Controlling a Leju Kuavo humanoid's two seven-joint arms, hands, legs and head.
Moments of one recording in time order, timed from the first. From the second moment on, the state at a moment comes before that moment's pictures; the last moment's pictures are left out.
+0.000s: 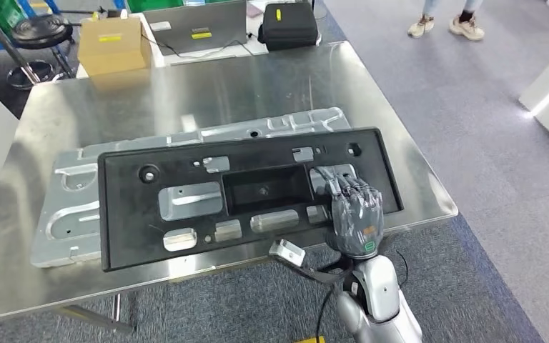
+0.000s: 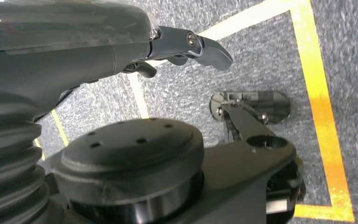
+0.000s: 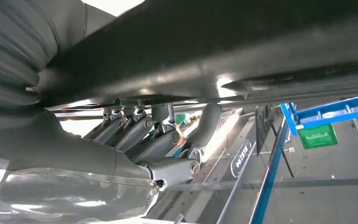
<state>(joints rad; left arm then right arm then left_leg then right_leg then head) -0.10 -0.19 1.17 -0.20 -1.11 0.05 -0.06 -0.19 0.10 0.36 -1.45 1.46 -0.69 -0.11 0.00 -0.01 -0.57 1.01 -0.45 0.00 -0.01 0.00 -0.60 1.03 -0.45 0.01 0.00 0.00</state>
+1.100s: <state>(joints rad) -0.09 -0.20 1.16 -0.20 -1.16 0.01 -0.11 -0.71 0.03 0.35 -0.69 1.33 -0.69 -0.18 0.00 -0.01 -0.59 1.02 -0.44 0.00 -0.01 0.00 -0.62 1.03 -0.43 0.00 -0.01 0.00</state>
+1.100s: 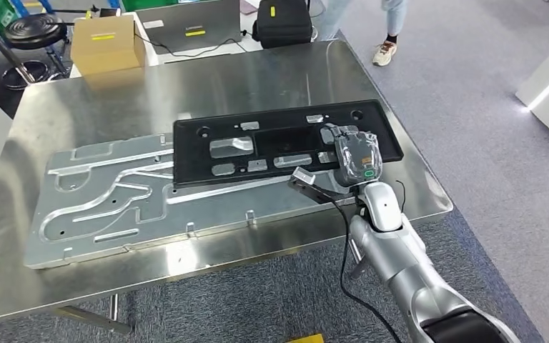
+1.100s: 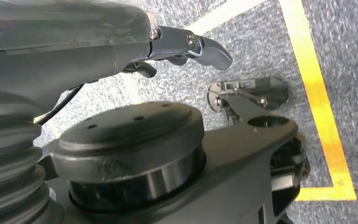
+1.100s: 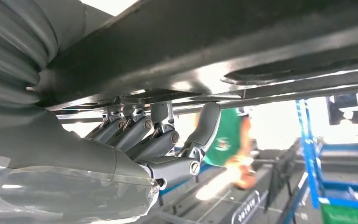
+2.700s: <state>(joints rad) -0.09 -0.20 1.16 -0.20 -1.16 0.00 -0.17 -0.85 0.00 0.30 -0.33 1.20 -0.52 -0.39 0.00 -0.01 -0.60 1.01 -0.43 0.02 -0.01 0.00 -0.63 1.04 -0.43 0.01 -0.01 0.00</state>
